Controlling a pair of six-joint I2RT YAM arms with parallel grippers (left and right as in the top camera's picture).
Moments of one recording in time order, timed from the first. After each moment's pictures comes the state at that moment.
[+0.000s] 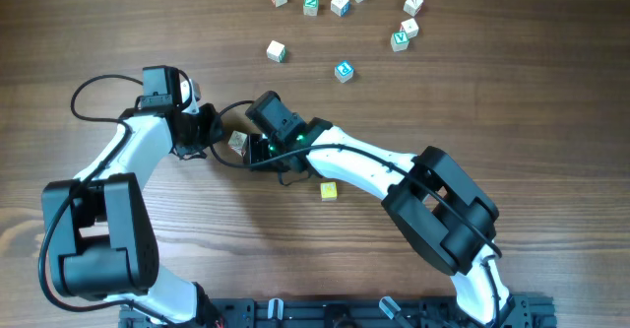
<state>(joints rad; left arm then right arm) 0.09 1.76 0.98 -0.46 0.28 -0.35 0.85 2.12 1.42 -0.32 -0.27 0.82</state>
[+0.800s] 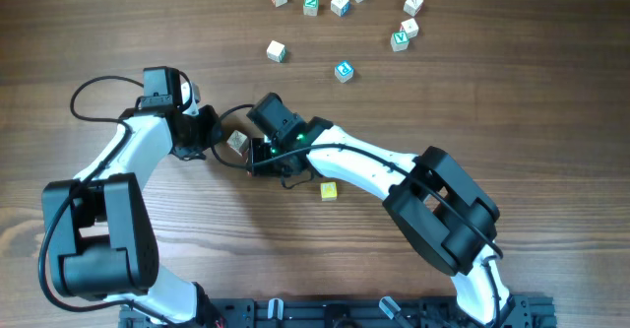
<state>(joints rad) 0.09 1.76 0.98 -0.49 0.26 -0.35 0.85 2.12 1.42 -0.40 -0.31 0.82</state>
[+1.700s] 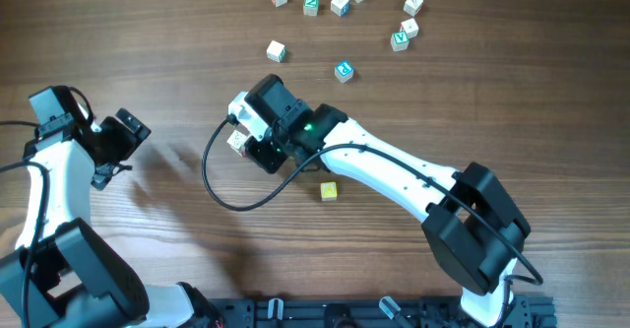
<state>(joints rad) 0.50 1.59 1.02 -0.65 0.11 -0.39 0.85 1.98 1.50 -0.50 -0.20 -0.07</state>
